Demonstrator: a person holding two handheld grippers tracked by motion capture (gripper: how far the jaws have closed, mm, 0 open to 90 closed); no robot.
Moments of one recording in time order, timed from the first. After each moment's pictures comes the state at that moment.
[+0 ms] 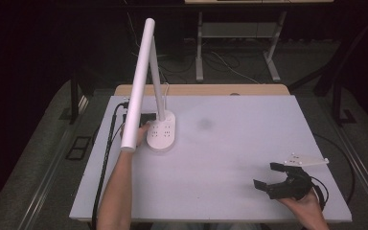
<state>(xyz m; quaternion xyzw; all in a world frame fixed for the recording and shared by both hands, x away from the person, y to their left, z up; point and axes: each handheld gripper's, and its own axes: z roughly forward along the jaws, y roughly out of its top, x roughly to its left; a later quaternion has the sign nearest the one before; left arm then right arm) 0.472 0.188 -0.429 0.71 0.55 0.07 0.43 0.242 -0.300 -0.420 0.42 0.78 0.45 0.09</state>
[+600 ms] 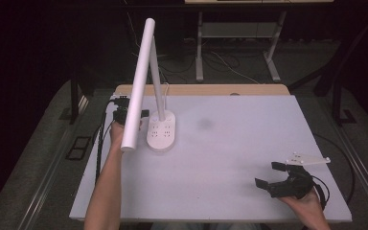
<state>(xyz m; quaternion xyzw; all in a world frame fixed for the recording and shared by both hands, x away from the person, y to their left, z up) 0.454 0.208 -0.395 0.72 0.53 0.09 0.45 0.245 -0.305 -0.421 0.43 0.78 0.45 0.09</state>
